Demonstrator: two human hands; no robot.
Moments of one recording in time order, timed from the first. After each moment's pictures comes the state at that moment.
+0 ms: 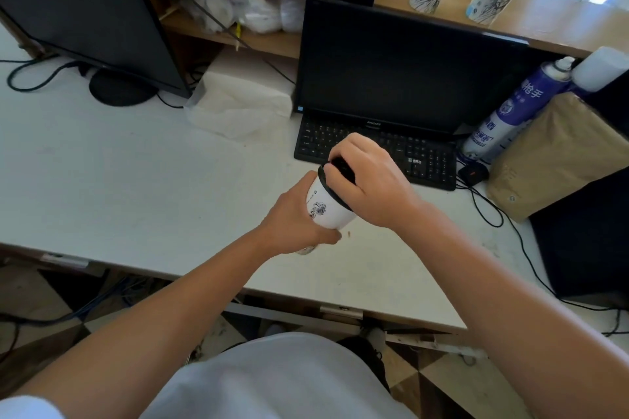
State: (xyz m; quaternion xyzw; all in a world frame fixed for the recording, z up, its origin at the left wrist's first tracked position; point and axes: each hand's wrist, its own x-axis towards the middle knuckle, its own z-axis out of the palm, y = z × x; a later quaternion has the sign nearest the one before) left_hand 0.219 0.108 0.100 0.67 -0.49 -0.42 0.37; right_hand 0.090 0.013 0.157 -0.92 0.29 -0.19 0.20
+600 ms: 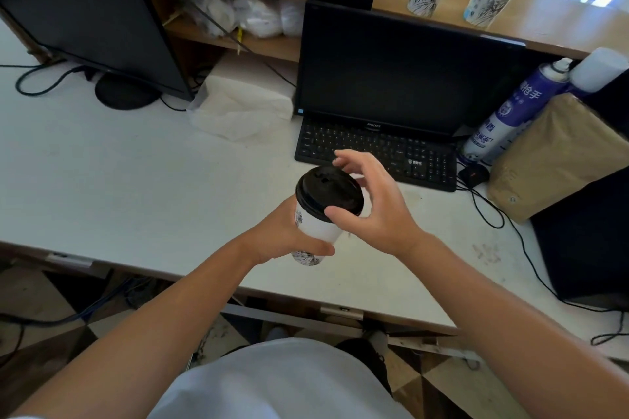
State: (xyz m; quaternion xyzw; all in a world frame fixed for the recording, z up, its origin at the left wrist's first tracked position) left_hand 0.229 0.125 0.089 0.56 -0.47 -0.55 0.41; right_hand 0.060 0.033 0.135 -0.85 0.27 -0.26 0.38
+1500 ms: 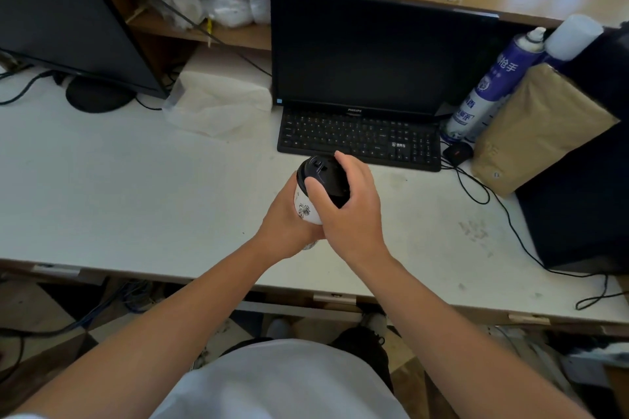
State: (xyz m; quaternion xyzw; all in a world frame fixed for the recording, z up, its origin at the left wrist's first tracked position) left_hand 0.184 0.110 0.085 0.64 -0.48 -0.41 0.44; right_hand 0.072 0.079 0.128 -0.69 0.48 -0.35 0.41
